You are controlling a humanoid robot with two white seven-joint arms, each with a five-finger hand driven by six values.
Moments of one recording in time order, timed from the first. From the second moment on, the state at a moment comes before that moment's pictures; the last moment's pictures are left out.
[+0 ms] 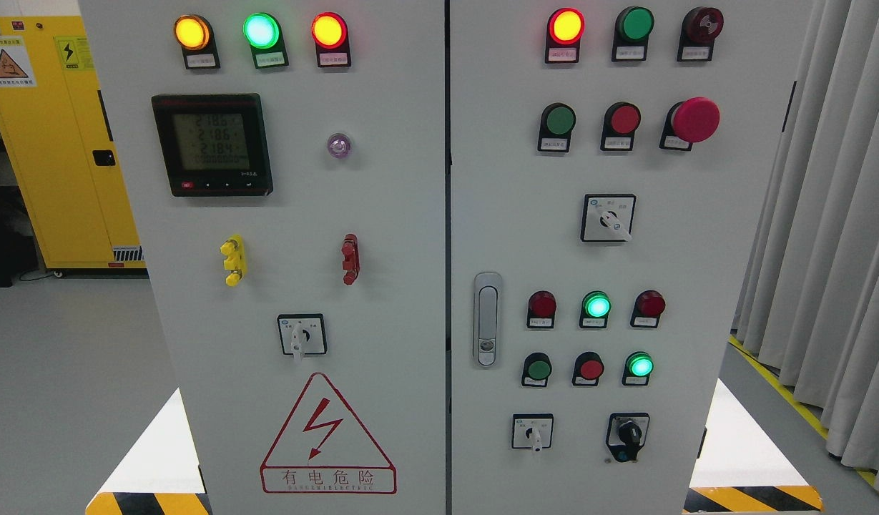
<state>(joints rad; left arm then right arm) 0.40 0.02 0.08 -1.30 0.00 -0.14 0.12 0.12 0.12 0.05 -0.13 0.00 -0.09 -0.24</state>
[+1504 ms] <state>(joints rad) 0.25 0.00 0.00 -1.97 -0.02 -0.02 0.24 0.12 0.12 0.05 -0.13 0.00 -0.08 -0.24</state>
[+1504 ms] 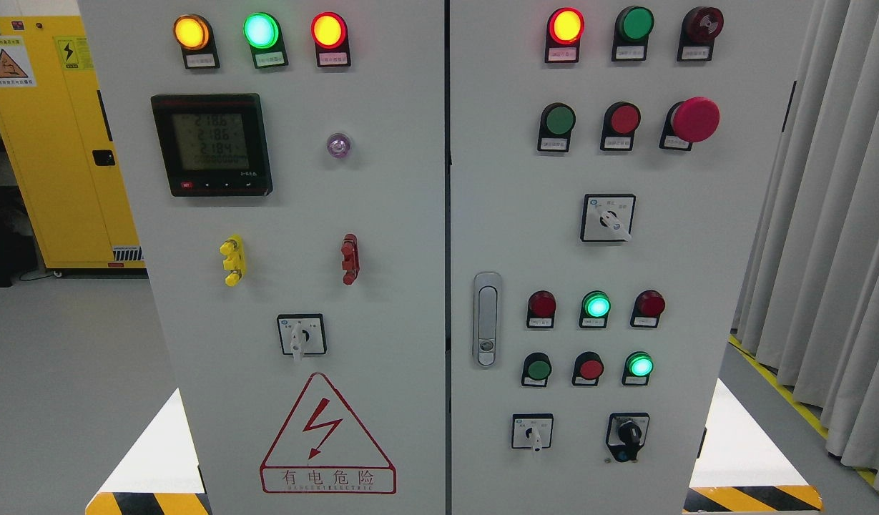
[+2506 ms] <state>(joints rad) -0.04 -0.08 -0.08 -2.02 -0.13 0.29 0.37 0.12 0.12 0.05 -0.13 0.00 -0.09 -0.24</state>
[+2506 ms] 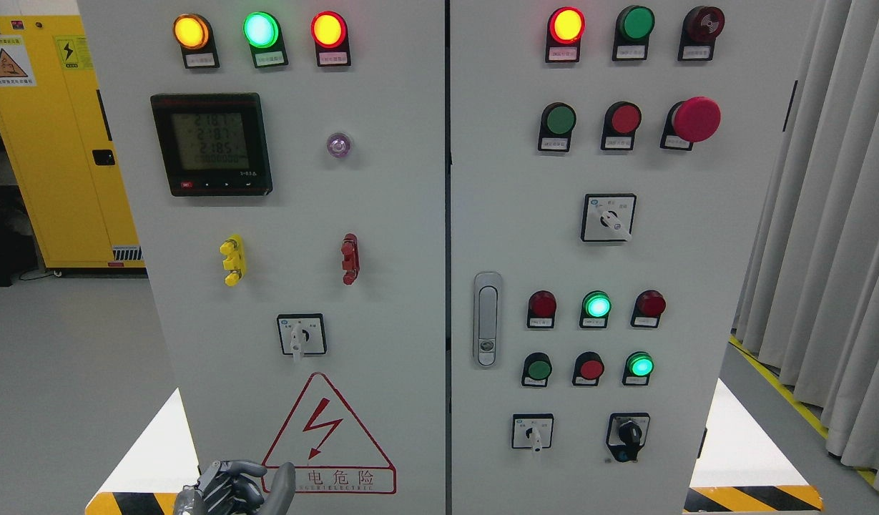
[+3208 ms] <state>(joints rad) -0.17 -0.11 -0.09 -2.02 -0.15 0.43 0.40 0.12 0.12 0.05 -0.13 0.00 -0.09 -0.24</state>
